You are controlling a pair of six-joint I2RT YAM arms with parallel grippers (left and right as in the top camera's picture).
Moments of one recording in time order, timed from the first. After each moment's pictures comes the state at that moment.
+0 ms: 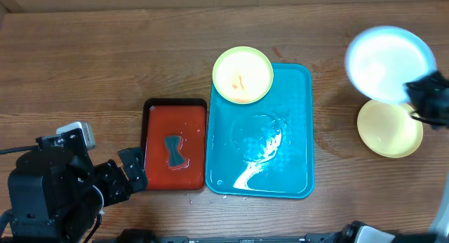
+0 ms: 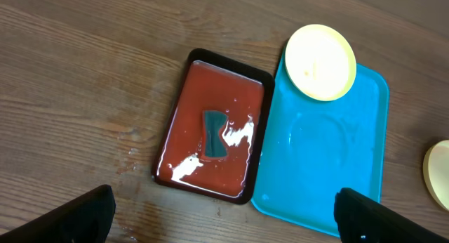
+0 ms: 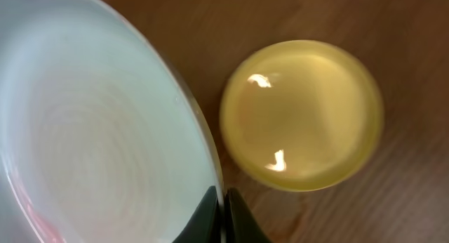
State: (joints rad) left arm -0.07 0.88 1.61 -1.56 0.00 -0.41; right arm -0.48 1.43 1.41 -1.08 -0.07 0.64
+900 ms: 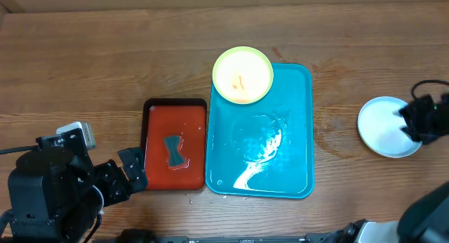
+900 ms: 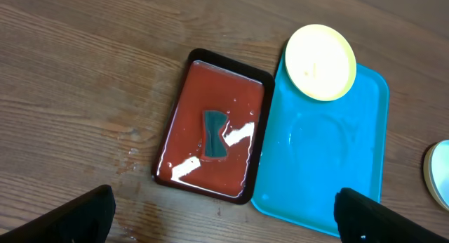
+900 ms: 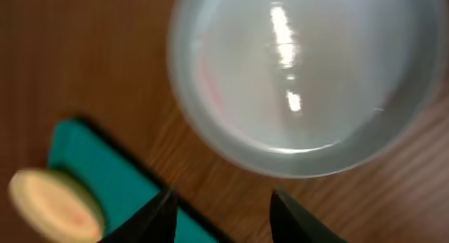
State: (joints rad) left arm -0.07 0.88 1.61 -1.56 0.00 -0.41; right arm -0.56 1.57 1.29 -1.05 -0.34 0.47
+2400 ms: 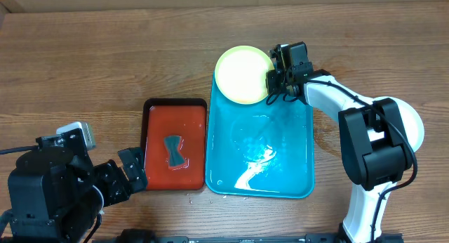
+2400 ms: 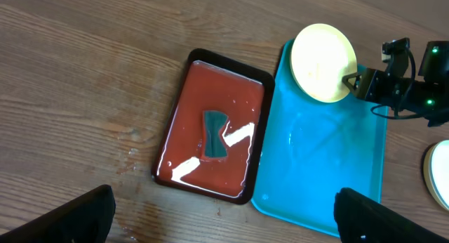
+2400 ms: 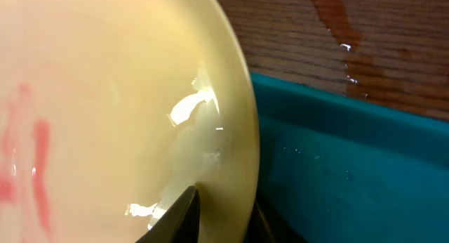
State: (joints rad) left arm -0.07 0.88 1.61 -1.56 0.00 -0.41; right arm 0.28 2.09 1.32 -0.22 -0.12 0.14
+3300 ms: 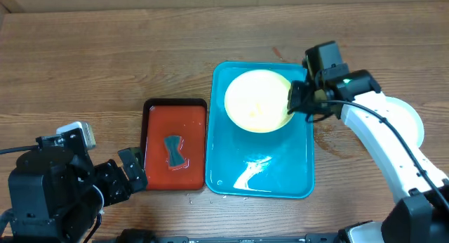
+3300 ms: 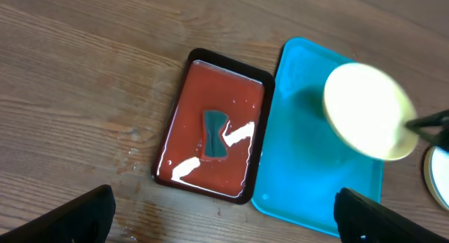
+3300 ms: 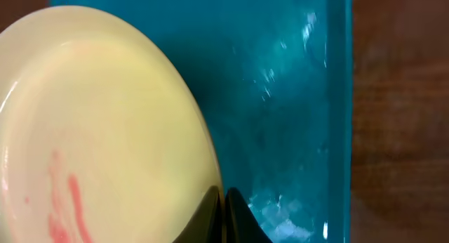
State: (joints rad) left arm -0.07 0.88 1.61 -1.56 0.00 -0.41; right arm 0.28 1.60 1.27 -0.90 -0.13 0.51
